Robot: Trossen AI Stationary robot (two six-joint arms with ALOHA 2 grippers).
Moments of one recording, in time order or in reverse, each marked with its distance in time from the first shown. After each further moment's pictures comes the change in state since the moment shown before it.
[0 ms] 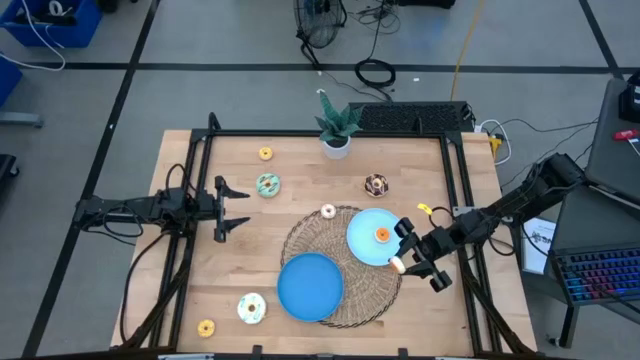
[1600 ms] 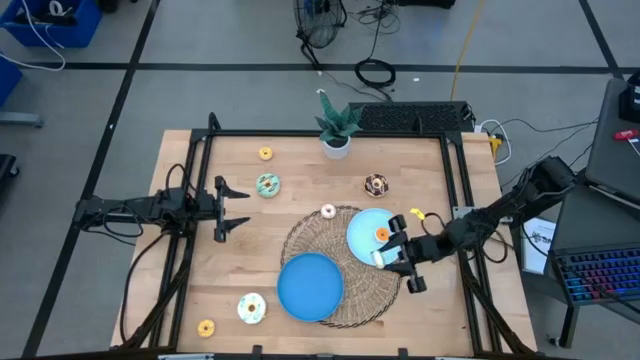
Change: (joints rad) left arm 0.000 0.000 0.000 0.000 0.000 0.000; right arm 0.007 0.167 0.121 -0.027 0.219 -0.207
